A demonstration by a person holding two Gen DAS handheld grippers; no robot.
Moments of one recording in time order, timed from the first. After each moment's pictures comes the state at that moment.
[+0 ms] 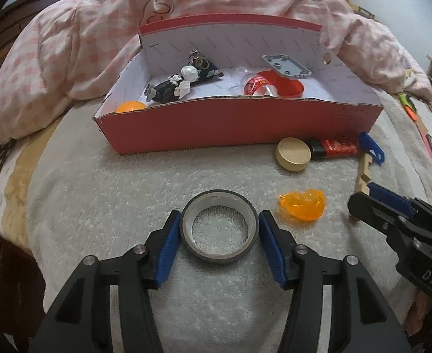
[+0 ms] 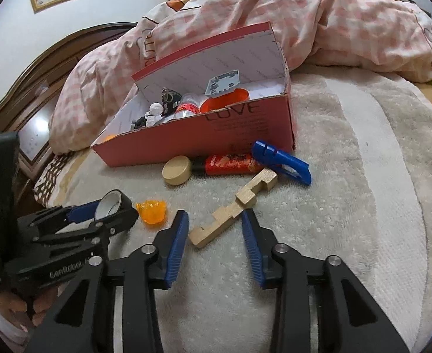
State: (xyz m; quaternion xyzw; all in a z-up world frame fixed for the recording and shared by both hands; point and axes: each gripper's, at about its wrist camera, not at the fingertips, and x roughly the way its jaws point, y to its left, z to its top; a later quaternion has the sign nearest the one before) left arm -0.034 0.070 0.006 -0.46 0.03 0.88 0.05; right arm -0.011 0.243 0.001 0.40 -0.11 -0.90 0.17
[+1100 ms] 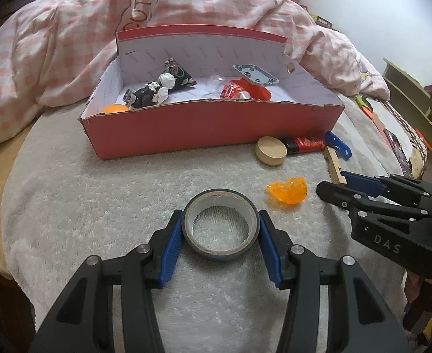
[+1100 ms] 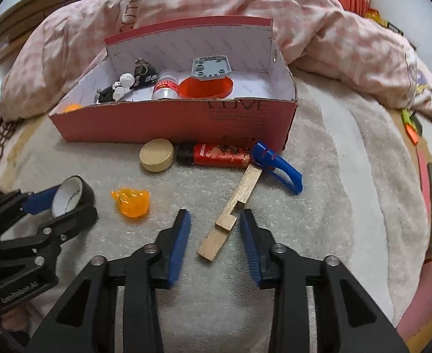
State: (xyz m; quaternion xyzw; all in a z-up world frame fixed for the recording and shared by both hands) left arm -0.025 0.038 0.004 -0.43 0.01 0.88 0.18; right arm -0.019 0.194 0.015 0.45 0.01 -0.89 0.03
